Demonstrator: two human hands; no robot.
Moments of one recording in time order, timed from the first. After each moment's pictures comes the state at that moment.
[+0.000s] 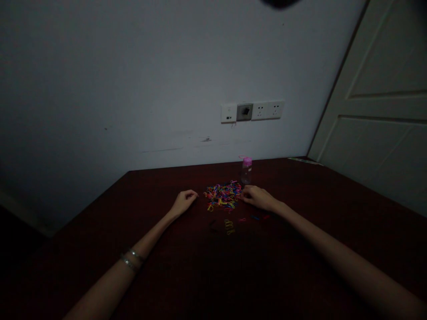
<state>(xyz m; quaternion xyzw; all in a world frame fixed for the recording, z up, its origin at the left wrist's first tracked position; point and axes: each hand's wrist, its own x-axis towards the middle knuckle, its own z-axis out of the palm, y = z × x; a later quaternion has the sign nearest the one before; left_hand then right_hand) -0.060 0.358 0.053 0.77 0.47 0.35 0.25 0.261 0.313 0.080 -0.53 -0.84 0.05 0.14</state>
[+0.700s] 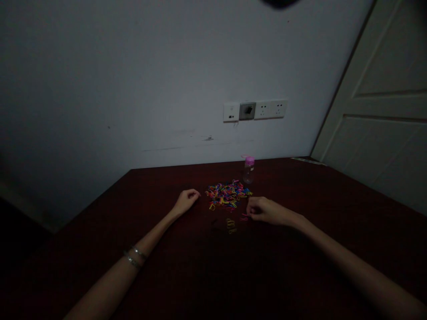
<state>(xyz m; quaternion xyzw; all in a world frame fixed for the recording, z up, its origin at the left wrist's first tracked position) -0.057 0.353 0.057 0.77 0.47 0.35 0.25 0.261 0.263 0.094 -0.44 -0.87 0.18 0.15</state>
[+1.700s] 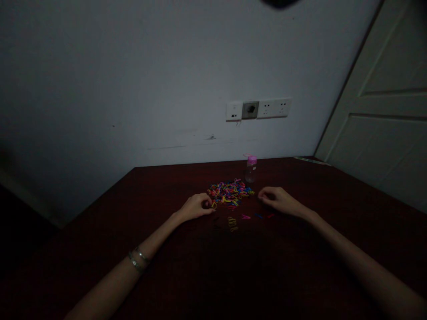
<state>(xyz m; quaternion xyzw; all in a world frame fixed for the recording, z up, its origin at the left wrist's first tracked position) -0.034 0.311 0.078 0.88 0.40 0.22 0.17 0.296 0.281 0.088 -0.50 -0.81 0.18 0.26</state>
